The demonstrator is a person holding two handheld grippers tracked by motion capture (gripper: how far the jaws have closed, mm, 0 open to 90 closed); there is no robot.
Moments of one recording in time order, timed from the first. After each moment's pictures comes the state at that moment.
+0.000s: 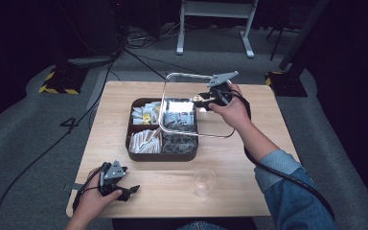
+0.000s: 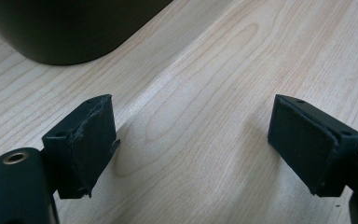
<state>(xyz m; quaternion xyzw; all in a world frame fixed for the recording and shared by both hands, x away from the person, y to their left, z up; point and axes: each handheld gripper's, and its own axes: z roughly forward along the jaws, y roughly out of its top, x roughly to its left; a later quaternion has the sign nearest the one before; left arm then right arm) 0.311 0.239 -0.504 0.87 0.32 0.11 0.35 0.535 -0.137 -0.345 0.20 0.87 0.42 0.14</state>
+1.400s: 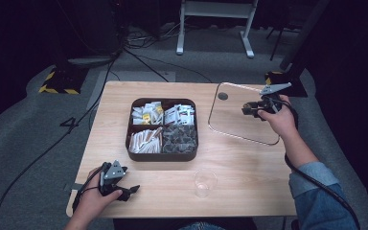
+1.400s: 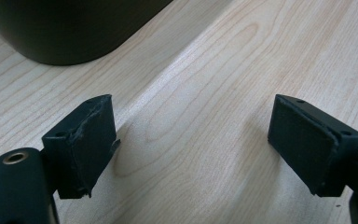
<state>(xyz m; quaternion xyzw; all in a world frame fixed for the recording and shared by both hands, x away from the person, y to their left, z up) 0.311 0.239 -0.504 0.87 0.32 0.12 0.35 0.542 -0.303 -0.387 0.31 0.86 0.38 0.15</state>
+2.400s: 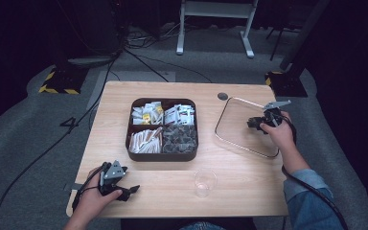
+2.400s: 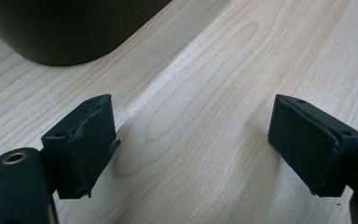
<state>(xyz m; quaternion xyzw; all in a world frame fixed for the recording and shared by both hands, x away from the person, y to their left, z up) 0.312 0.239 -0.504 0.87 0.32 0.11 0.35 0.545 -0.339 -0.467 0.38 0.84 0.36 0.14</state>
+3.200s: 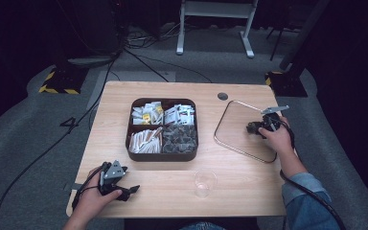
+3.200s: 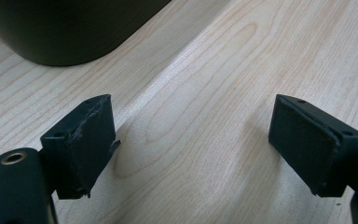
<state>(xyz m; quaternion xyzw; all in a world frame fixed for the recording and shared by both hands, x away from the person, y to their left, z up) 0.313 0.240 -0.504 0.87 0.31 0.11 0.35 0.538 -0.338 -0.484 0.41 0.83 0.35 0.13</state>
